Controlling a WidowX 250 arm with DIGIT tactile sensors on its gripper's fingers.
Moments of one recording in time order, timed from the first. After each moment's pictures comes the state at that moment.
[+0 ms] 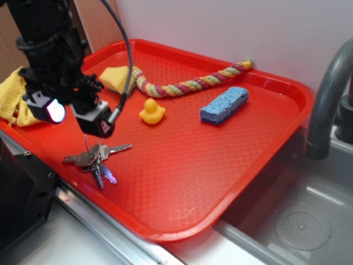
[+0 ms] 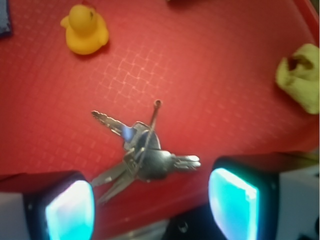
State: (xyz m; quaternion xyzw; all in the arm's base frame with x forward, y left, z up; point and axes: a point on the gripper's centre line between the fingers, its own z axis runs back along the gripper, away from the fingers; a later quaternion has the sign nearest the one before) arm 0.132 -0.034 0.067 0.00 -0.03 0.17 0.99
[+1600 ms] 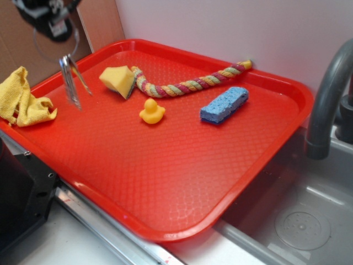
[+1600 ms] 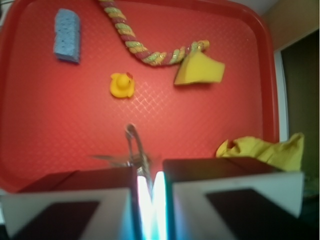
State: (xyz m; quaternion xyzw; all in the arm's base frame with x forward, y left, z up) arm 0.153 -0.016 0.204 0.03 -0.07 -0.02 1.00
